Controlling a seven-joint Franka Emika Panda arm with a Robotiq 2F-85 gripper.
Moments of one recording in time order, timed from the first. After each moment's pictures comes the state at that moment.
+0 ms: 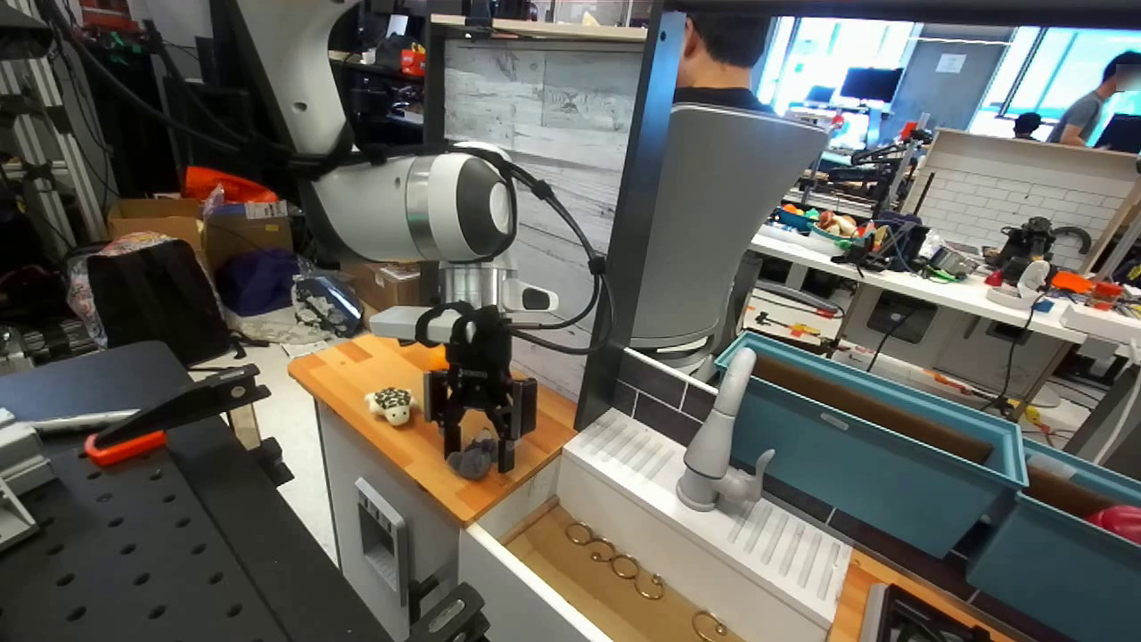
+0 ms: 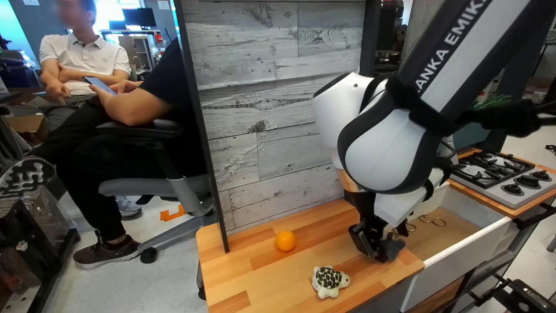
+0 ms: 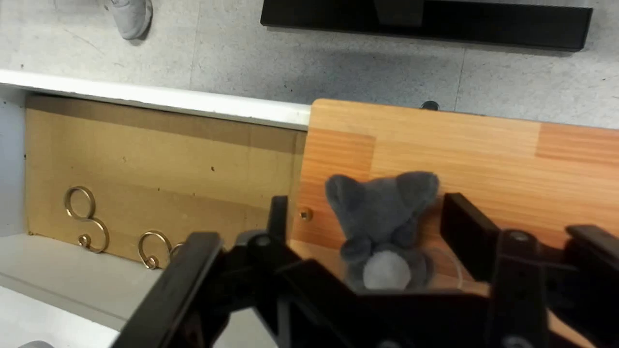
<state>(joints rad) 0.32 1.05 -0.08 -1.67 -0.33 2.34 0.34</state>
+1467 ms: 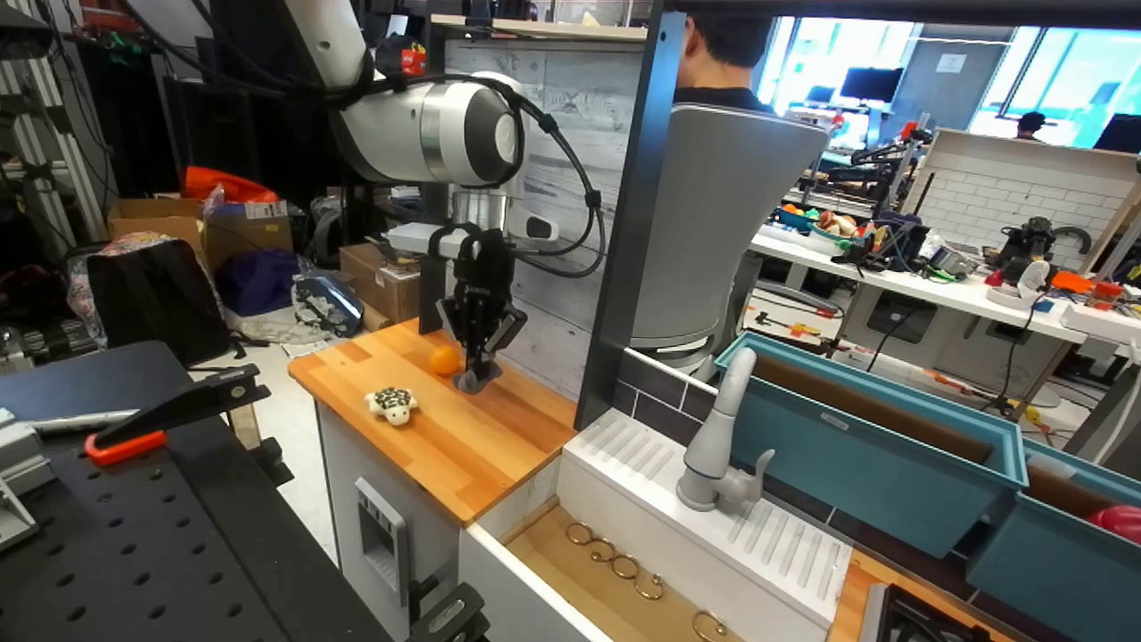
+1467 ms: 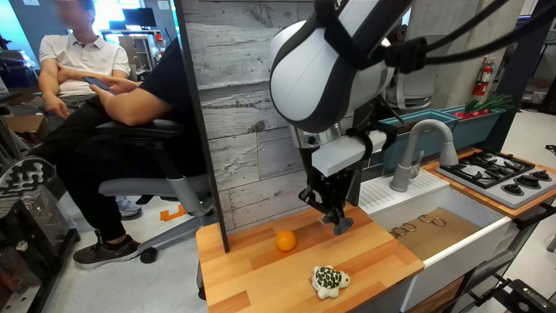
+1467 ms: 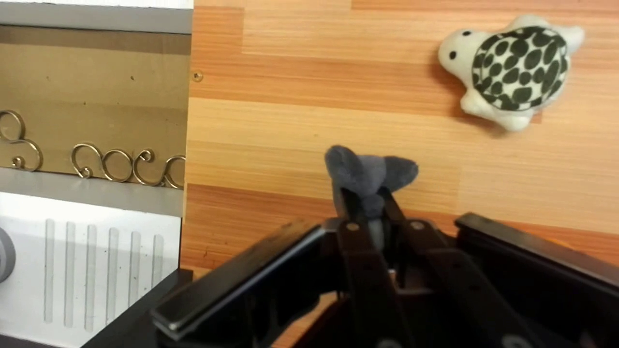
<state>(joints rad) 0.32 1.06 -0.01 -1.42 -0.19 2.21 0.29</state>
